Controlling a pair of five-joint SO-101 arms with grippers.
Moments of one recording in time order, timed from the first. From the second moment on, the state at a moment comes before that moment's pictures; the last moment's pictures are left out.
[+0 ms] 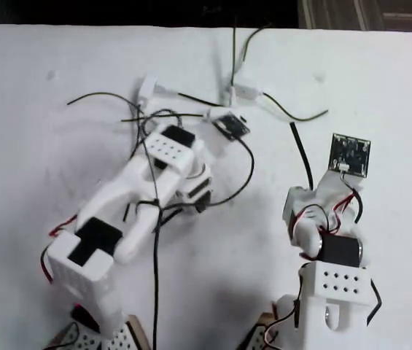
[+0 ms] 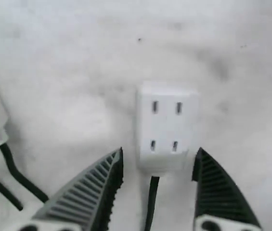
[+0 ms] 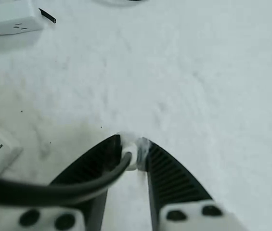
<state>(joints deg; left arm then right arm) 22.2 17.5 8.3 71.1 -19.9 6.2 -61.9 65.0 54.1 -2.7</state>
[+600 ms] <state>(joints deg) 14.0 9.5 -0.3 88.6 -30.2 0.4 -61.9 64.5 54.1 6.0</state>
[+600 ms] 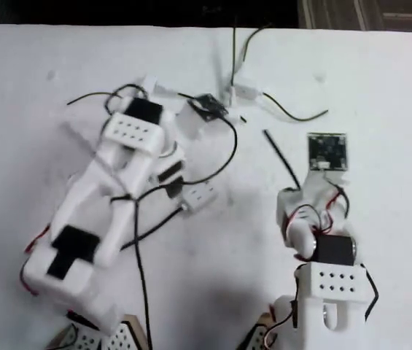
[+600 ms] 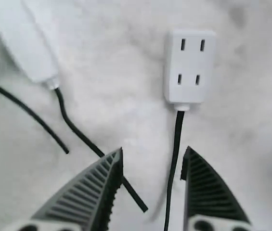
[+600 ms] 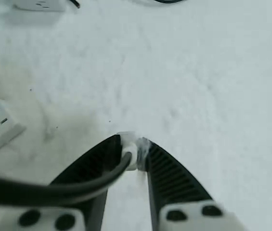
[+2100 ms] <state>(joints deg) -17.6 -61.0 75.7 53.8 -24.1 -28.0 -26.8 52.4 32.4 15.6</state>
